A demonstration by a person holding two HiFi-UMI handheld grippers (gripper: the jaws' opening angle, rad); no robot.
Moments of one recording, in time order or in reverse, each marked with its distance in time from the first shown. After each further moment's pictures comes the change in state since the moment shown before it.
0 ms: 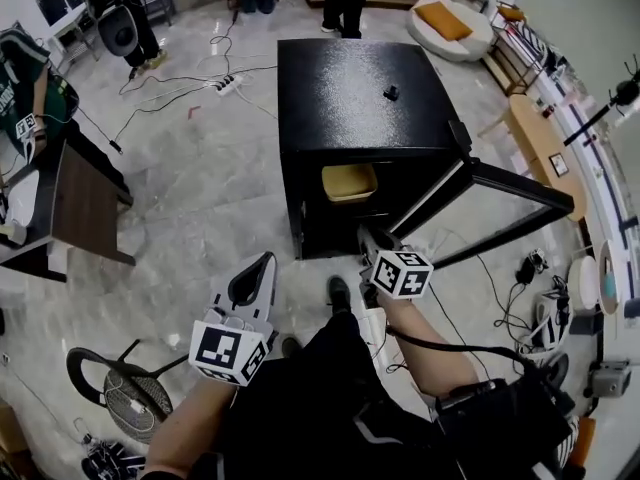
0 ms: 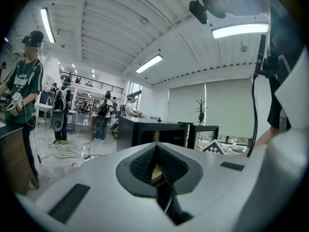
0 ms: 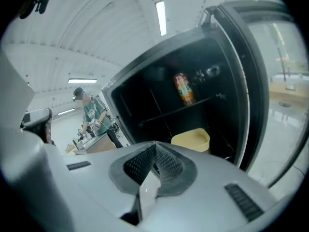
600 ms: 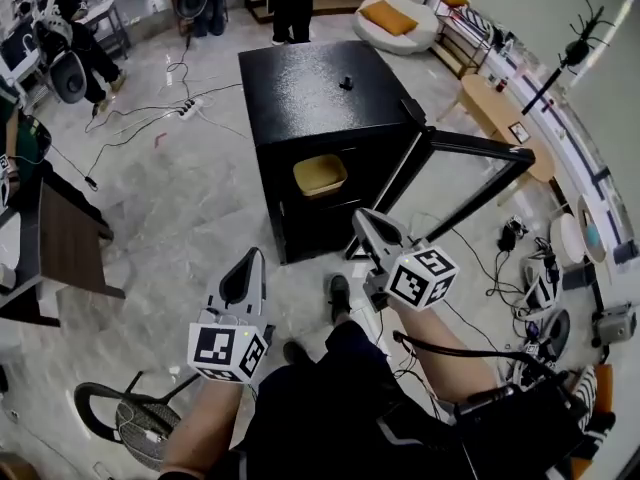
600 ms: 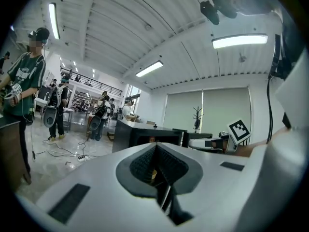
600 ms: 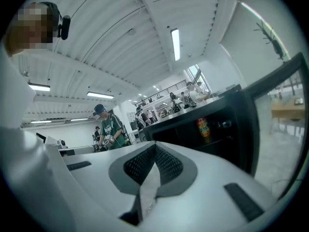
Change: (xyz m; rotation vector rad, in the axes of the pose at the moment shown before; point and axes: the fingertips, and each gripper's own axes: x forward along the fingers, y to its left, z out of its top) left arm -0.029 -0.007 0.013 -0.049 -0.061 -0.044; right arm -0.116 0.094 0.074 -0.072 -0.221 0.134
